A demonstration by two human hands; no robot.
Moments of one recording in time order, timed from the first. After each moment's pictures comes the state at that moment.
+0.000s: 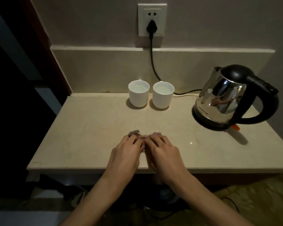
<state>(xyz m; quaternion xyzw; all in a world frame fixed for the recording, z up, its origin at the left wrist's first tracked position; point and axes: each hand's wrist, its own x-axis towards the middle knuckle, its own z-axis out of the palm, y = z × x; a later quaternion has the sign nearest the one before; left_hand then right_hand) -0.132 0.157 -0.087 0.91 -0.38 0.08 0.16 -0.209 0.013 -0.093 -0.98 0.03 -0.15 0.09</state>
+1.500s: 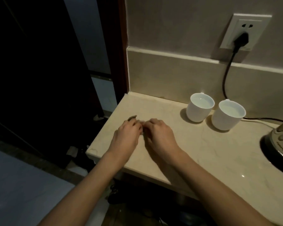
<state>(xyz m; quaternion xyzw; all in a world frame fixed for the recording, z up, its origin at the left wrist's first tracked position) -0.019 0.270 -0.083 0.96 -0.21 0.12 0.14 -0.042 0.118 -0.080 -0.96 -0.11 -0.14 0.21</state>
